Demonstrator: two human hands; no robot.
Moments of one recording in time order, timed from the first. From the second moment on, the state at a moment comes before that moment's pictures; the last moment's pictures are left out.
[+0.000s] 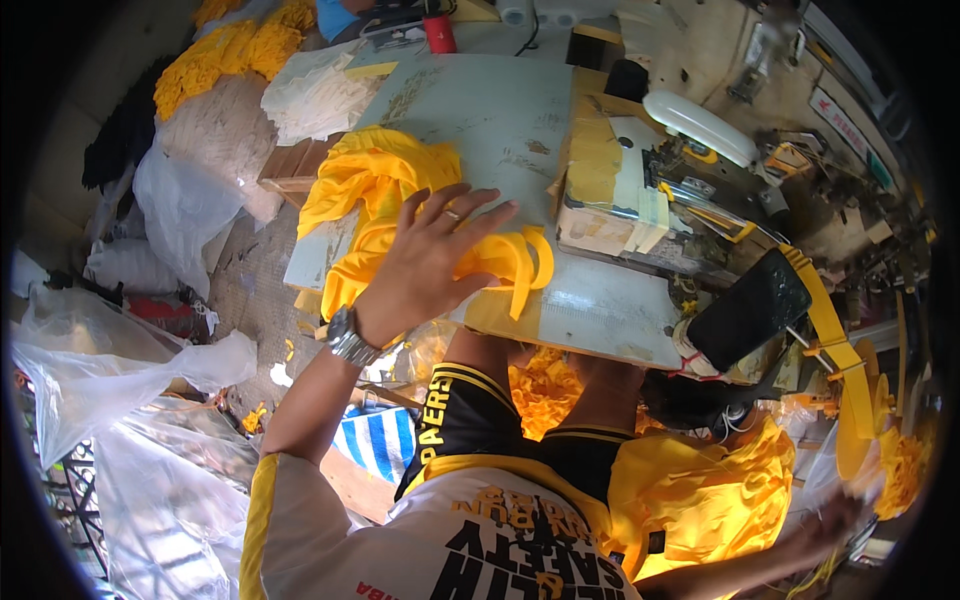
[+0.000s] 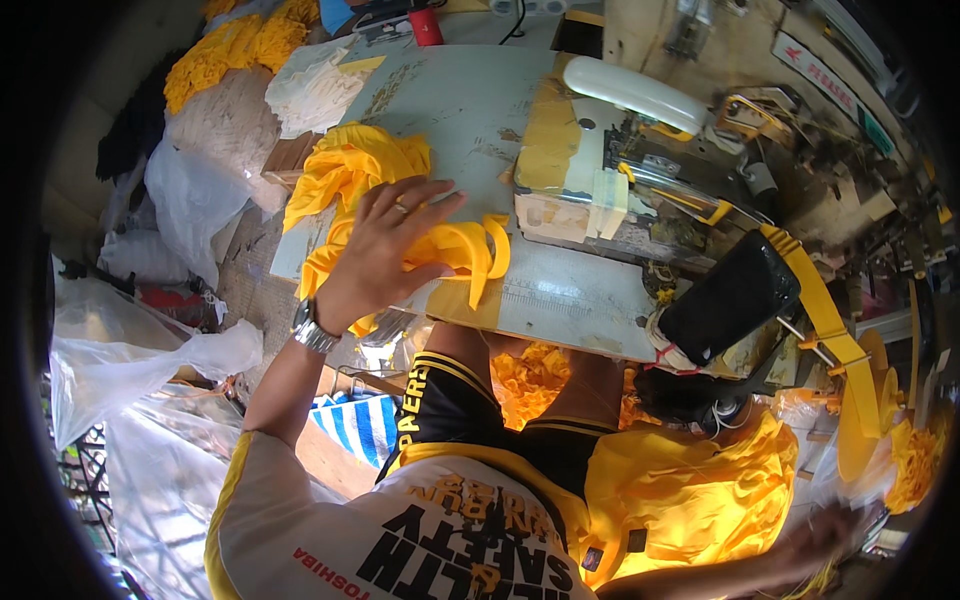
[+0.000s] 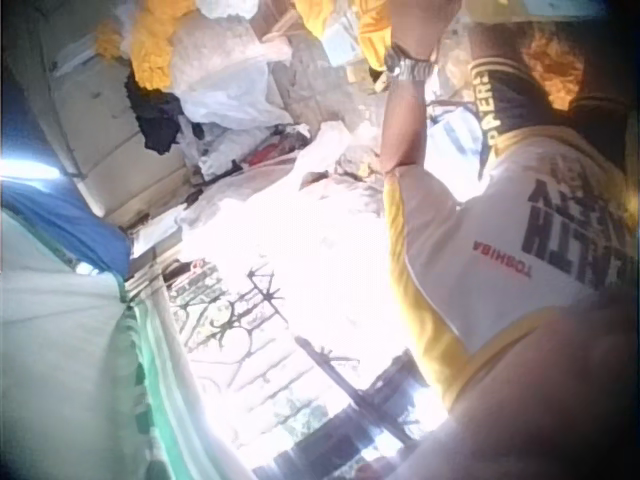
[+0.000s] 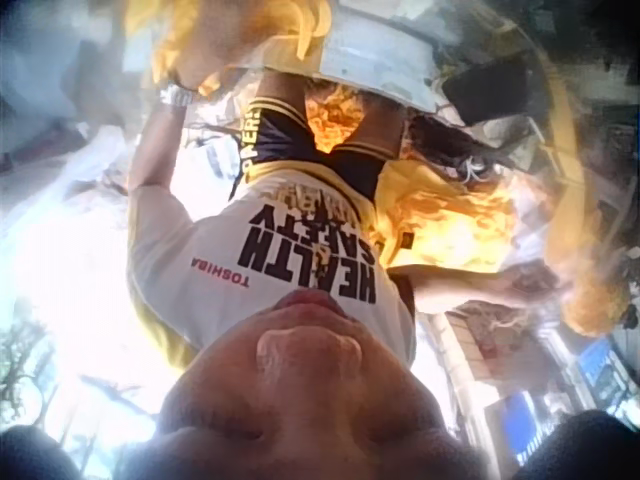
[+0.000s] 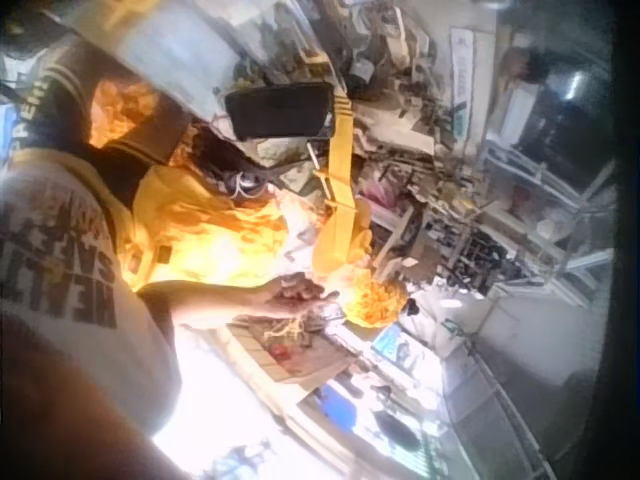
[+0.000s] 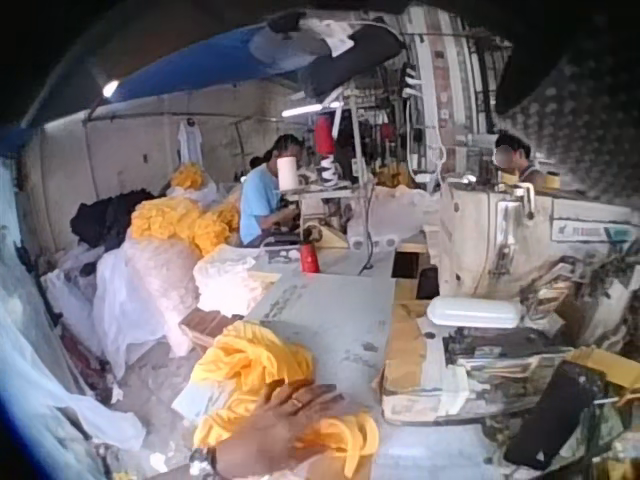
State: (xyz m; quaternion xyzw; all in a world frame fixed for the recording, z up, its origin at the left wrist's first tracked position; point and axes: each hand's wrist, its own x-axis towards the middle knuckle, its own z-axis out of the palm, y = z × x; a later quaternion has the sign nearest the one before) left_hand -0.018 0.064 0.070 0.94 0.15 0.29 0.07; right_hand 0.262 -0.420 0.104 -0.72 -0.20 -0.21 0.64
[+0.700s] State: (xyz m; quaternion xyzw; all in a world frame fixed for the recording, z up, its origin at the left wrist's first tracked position) left_hand -0.020 0.089 0.073 0.79 0.19 0.37 0.45; right_hand 0.290 -0.447 0.118 -0.51 -0.18 -0.17 0.82
